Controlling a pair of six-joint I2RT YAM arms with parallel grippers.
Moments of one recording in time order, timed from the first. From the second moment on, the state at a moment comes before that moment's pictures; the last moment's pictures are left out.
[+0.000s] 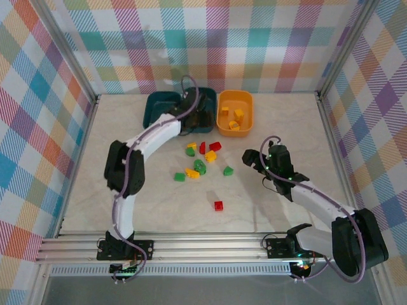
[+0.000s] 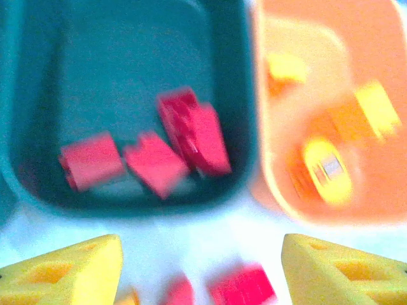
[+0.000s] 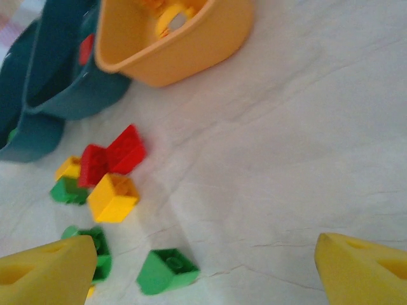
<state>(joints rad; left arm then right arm) -0.57 2.01 1.72 -0.54 -0.10 -0.49 0.37 1.14 0.50 0.01 -0.01 0.74</state>
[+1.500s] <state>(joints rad) -0.90 2.12 1.48 -0.40 -0.09 -0.31 0.34 1.12 0.47 -0.09 0.19 0.84</state>
